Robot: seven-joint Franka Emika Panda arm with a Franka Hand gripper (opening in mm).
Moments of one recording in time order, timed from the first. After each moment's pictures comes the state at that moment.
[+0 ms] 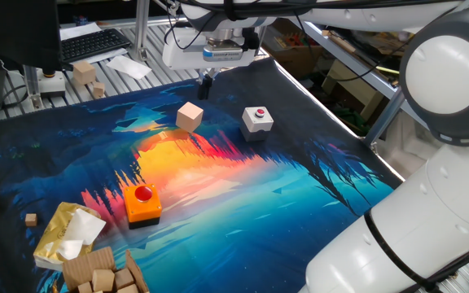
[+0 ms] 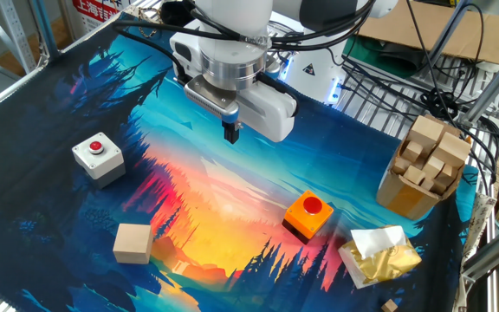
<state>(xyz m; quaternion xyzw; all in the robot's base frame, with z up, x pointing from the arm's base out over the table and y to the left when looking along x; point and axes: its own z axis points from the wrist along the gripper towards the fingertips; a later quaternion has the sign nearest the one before) 0.504 0.010 0.317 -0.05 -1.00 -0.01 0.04</state>
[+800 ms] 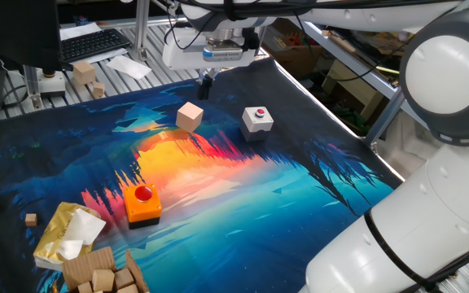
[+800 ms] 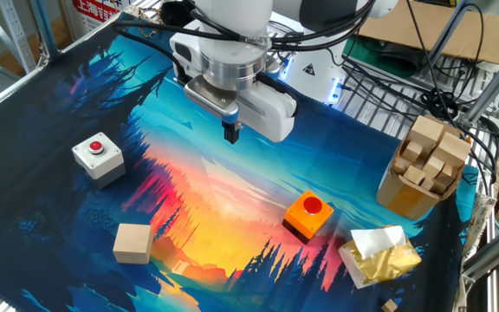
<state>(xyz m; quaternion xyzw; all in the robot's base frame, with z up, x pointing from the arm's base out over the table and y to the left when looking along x) 0.503 0.010 0.317 -0.05 -1.00 -0.01 0.04</state>
